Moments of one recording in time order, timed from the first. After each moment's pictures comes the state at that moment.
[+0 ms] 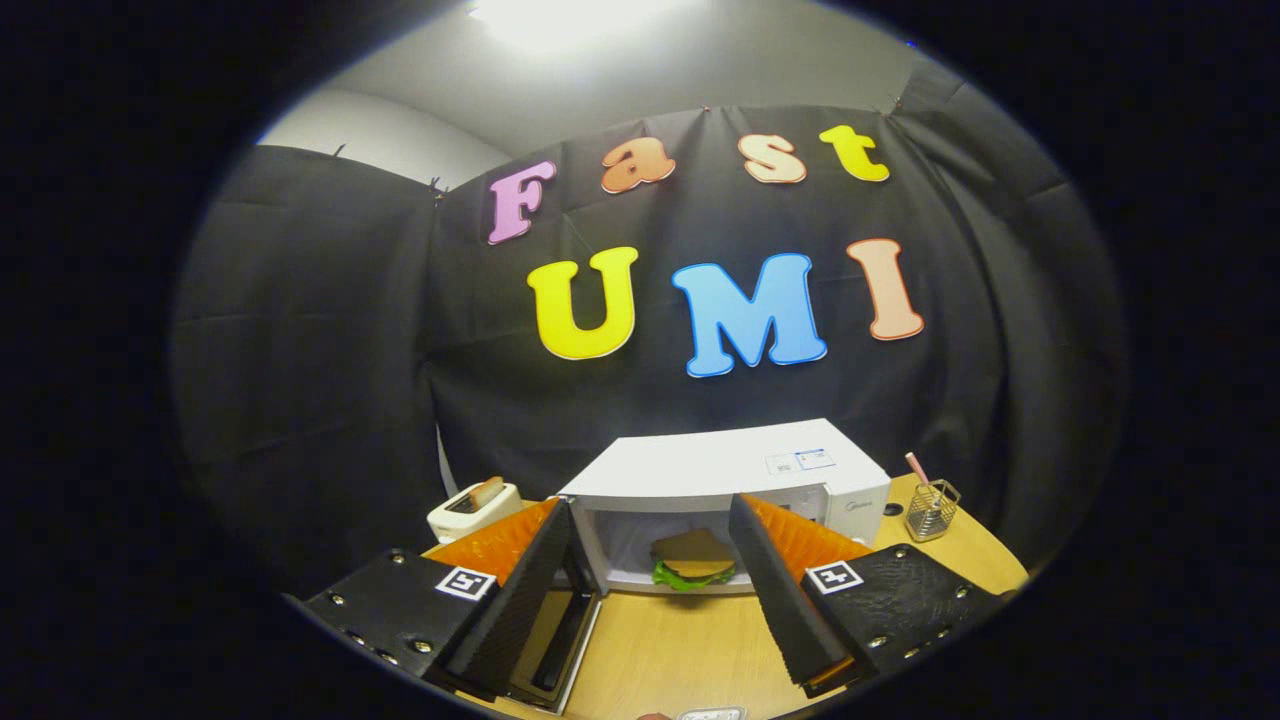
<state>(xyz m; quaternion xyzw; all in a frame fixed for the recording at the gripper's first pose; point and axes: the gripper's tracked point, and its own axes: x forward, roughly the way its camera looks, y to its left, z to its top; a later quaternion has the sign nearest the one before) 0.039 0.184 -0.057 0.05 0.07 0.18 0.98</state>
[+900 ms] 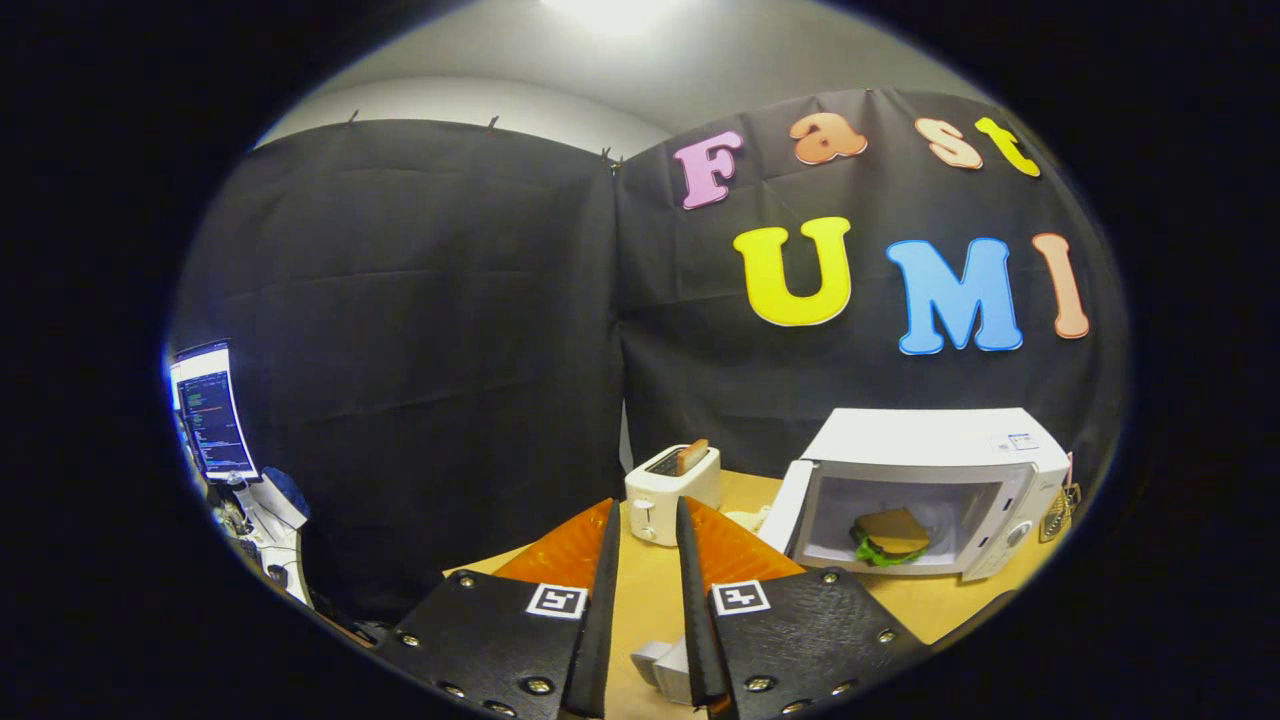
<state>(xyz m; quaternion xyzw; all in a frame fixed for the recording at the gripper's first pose) -0.061 0.353 -0.077 0.02 0.10 0.41 0.91</state>
